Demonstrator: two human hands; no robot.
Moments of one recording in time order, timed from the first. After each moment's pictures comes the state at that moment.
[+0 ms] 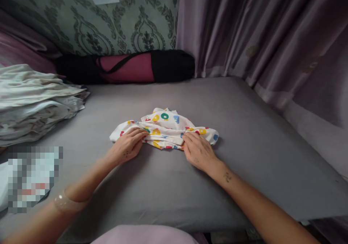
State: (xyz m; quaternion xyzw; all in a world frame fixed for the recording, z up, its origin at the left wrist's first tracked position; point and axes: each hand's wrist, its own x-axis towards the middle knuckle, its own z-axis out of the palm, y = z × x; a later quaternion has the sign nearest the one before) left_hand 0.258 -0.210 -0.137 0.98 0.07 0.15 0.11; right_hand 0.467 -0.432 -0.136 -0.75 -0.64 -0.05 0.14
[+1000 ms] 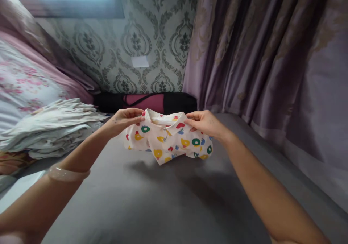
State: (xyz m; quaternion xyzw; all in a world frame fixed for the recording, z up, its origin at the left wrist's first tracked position) left_hand 0.285 -0.151 0.015 0.80 0.11 0.29 0.52; right_hand 0.529 -0.367 0.035 -0.68 -0.55 0.21 0.43
